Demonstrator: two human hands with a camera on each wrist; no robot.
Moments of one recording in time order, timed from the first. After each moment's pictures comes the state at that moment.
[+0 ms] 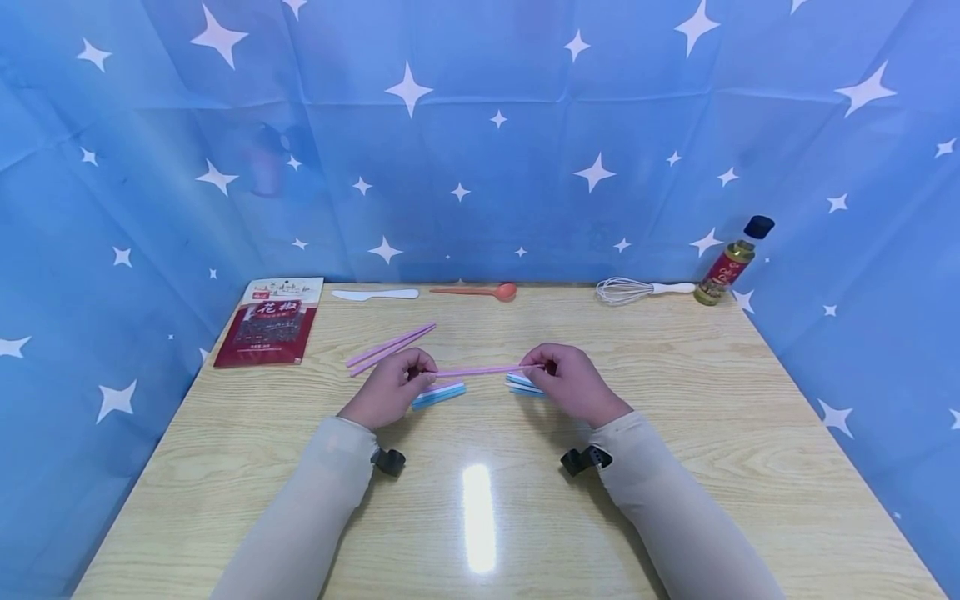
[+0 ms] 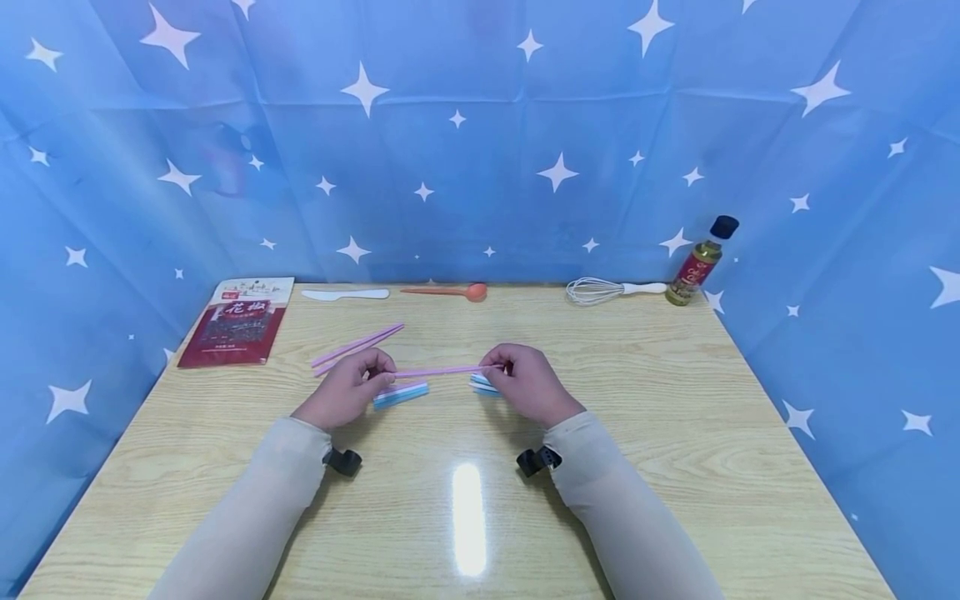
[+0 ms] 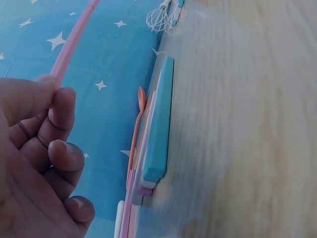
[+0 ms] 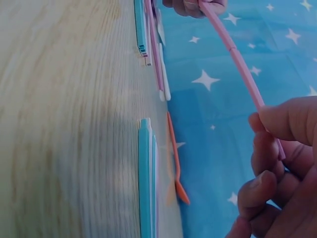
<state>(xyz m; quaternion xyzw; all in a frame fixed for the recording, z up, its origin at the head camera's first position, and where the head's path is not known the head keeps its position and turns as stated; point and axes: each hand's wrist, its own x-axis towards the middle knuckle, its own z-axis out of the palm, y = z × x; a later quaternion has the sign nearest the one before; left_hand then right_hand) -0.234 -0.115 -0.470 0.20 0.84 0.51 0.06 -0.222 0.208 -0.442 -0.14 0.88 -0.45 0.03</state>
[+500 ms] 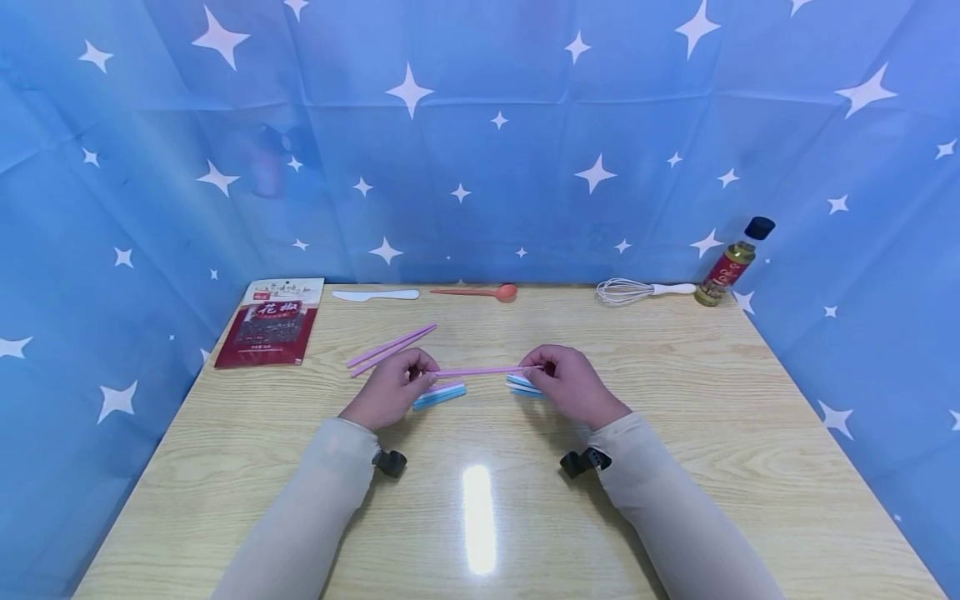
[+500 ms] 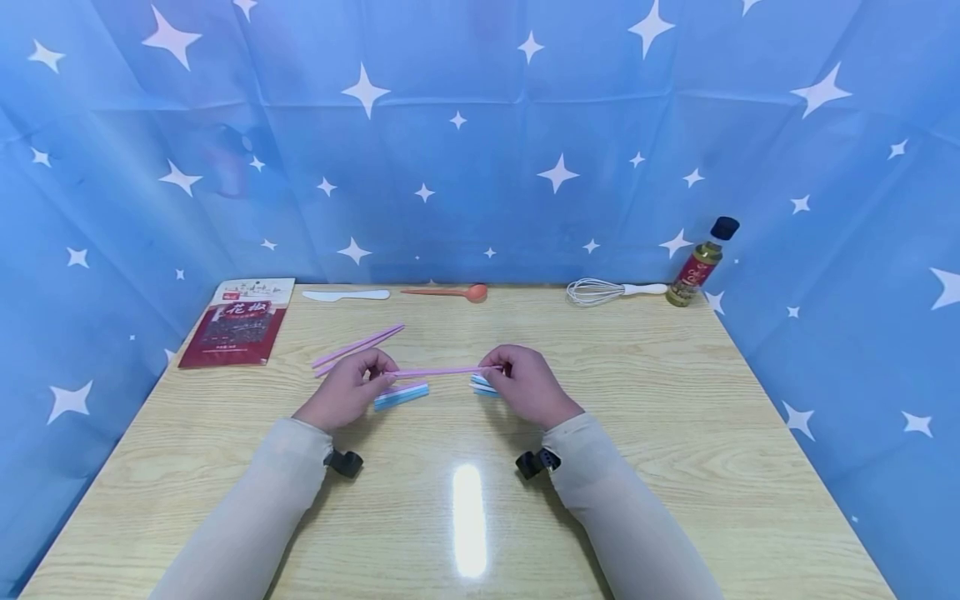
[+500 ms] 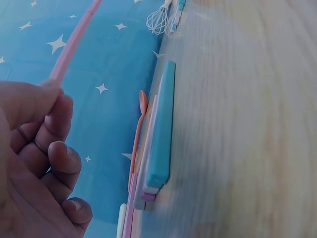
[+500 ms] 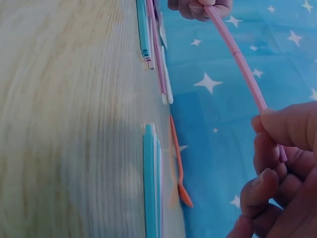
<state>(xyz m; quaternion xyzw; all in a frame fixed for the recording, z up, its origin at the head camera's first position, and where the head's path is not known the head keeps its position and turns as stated) -0.232 -0.113 -0.468 0.20 0.84 0.50 0.04 -0.221 0.206 -0.444 -0.13 0.88 -0.46 0.03</state>
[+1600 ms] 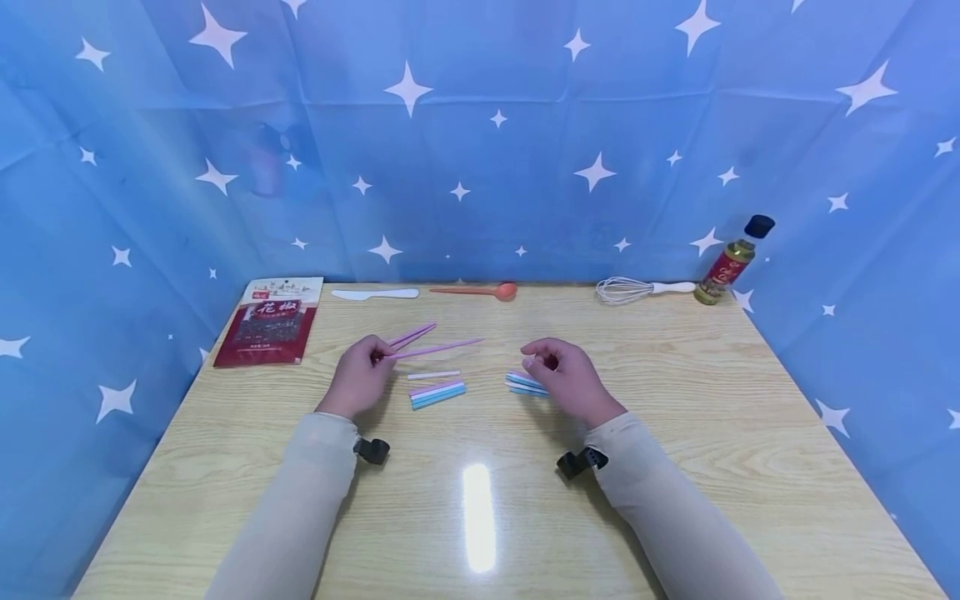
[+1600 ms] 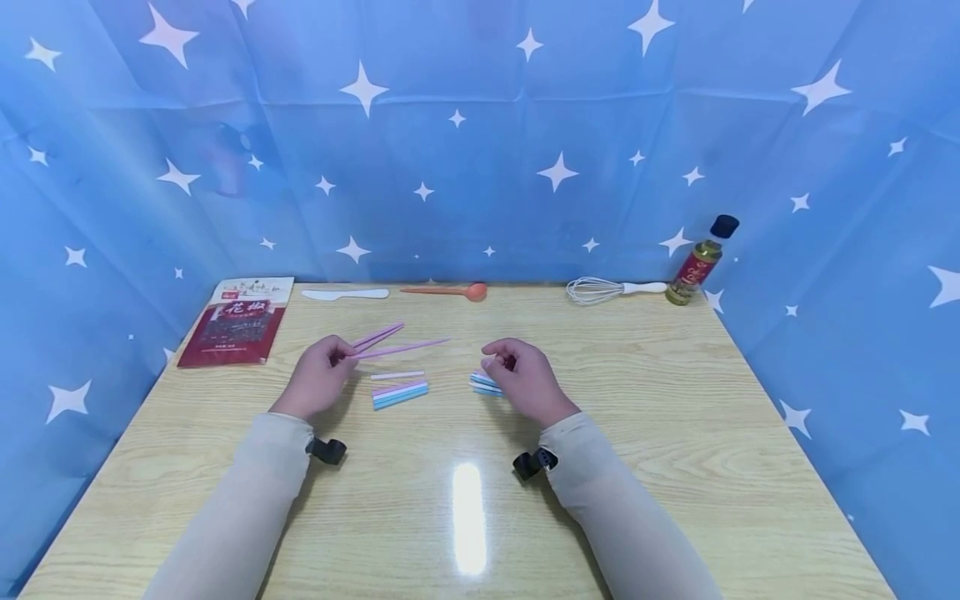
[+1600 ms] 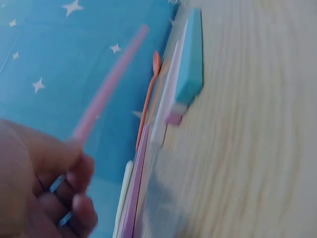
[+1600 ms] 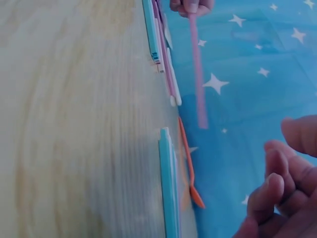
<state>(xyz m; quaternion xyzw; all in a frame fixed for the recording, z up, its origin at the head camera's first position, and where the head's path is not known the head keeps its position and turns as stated) -0.250 -0.146 -0.472 0.04 0.89 0.45 0.01 -0.228 0.206 -0.456 -0.11 0.86 -0.50 0.00</state>
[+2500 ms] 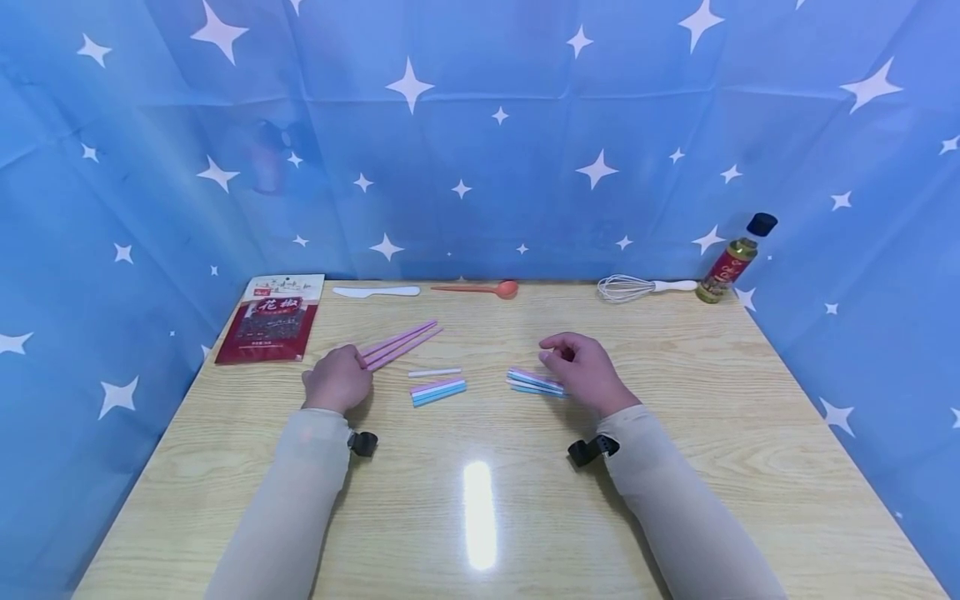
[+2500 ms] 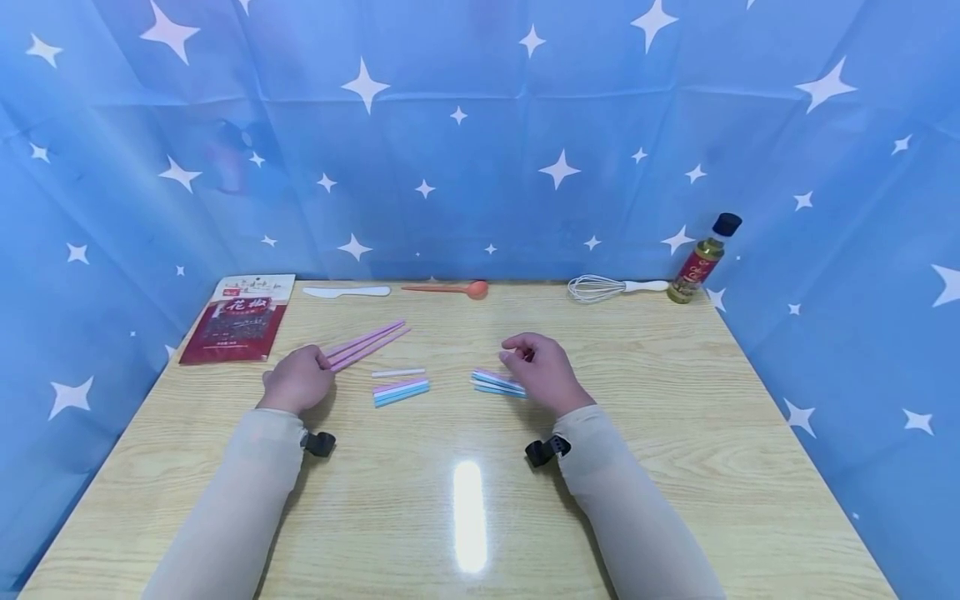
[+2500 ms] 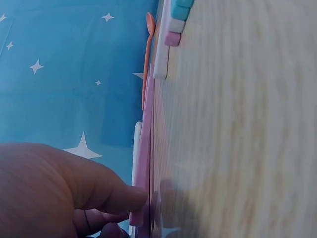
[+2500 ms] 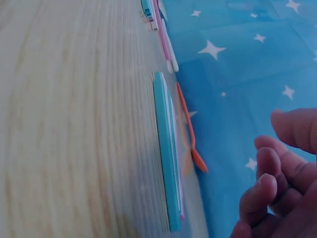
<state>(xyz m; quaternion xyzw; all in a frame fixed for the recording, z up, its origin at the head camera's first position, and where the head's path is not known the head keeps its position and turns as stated) -0.253 -0.168 -0.466 -0.07 0.96 0.24 0.08 -0.241 0.232 -0.462 -0.05 0.87 -0.48 0.02</state>
